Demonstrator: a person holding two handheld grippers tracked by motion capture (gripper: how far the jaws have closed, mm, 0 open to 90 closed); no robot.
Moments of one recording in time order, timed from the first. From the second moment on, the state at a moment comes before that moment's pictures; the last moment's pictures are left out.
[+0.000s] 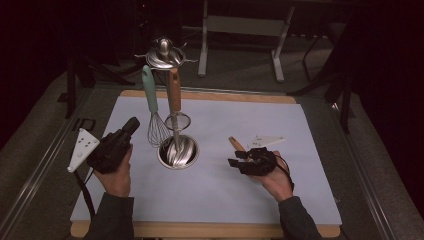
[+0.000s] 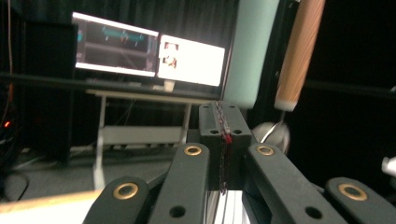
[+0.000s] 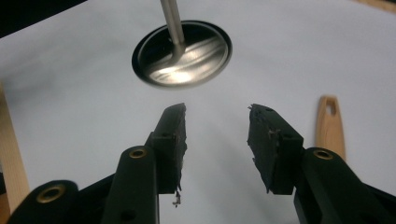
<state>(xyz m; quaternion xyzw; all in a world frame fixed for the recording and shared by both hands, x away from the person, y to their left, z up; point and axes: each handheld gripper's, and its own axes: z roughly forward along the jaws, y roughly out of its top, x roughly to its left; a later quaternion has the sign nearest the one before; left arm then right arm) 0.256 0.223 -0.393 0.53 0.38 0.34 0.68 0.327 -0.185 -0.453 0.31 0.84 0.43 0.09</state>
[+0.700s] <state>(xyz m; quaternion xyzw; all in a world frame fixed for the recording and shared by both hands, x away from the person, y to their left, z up) 0.267 0.192 -0.317 0.48 0.29 0.38 0.74 0.313 -0.217 -0.477 0.35 0.82 0.44 0.07</state>
